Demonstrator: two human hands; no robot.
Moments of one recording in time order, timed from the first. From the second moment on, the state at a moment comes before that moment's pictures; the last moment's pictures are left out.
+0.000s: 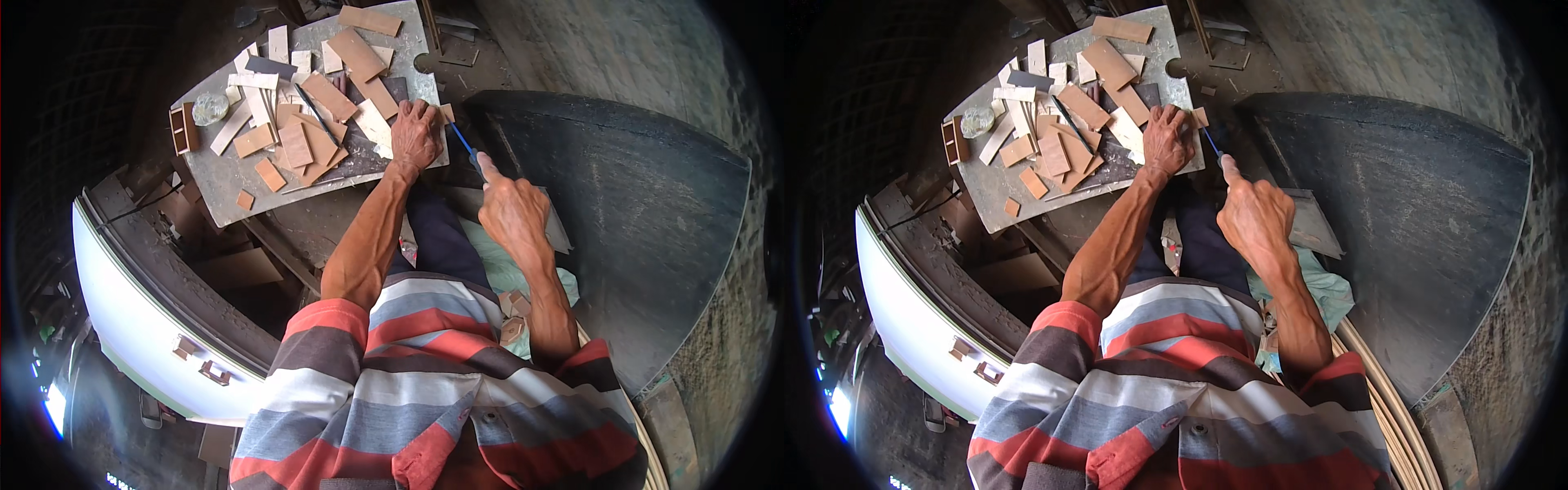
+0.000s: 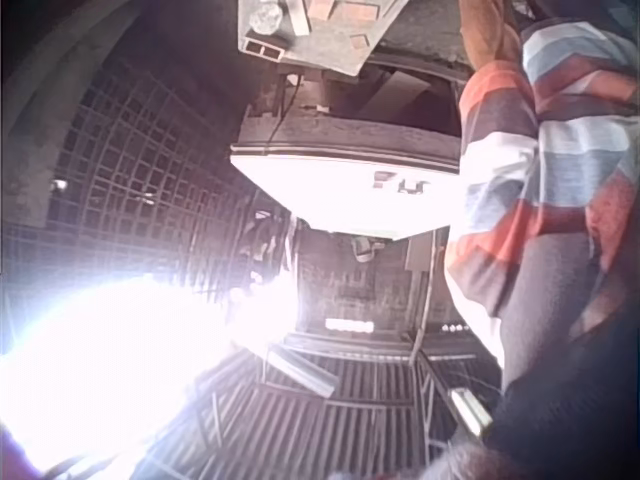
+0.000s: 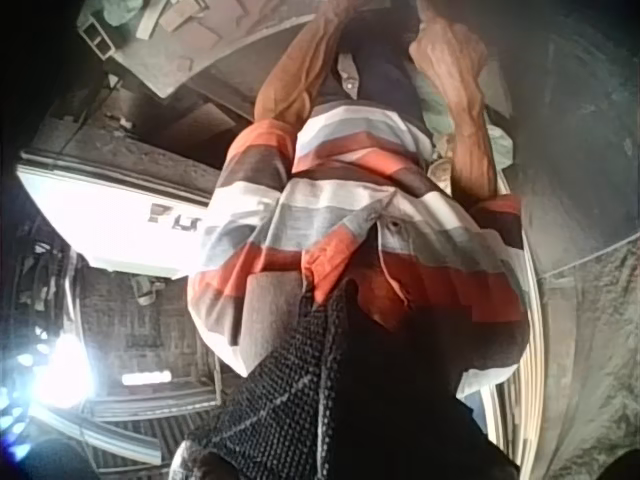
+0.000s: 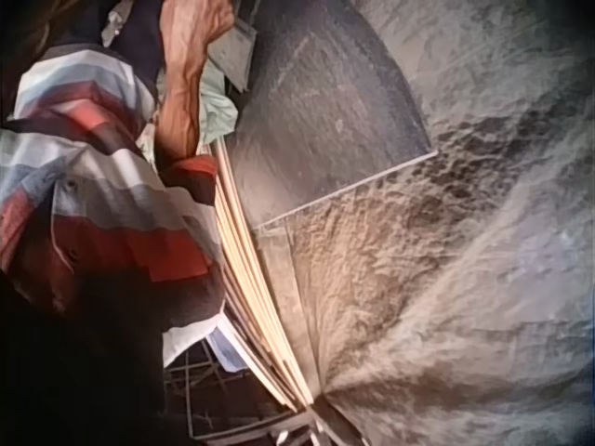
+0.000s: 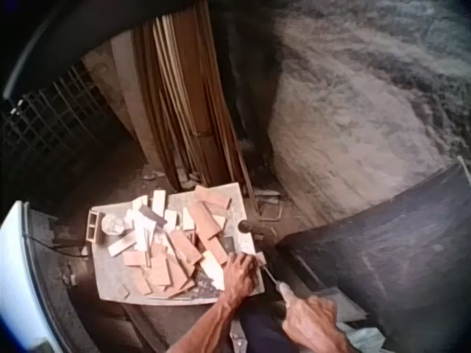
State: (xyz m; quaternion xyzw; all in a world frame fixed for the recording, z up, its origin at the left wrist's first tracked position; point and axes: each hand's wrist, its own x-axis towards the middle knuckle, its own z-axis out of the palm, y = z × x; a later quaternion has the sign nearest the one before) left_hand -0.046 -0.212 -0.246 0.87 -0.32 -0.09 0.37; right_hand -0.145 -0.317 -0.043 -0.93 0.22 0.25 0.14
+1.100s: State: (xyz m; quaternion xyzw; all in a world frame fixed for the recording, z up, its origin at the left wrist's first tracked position) left_hand -0.047 -0.216 -0.245 0.86 -0.33 -0.08 0.38; right_hand -0.107 -0.324 -0.083 -0.94 0.20 0.23 0.15
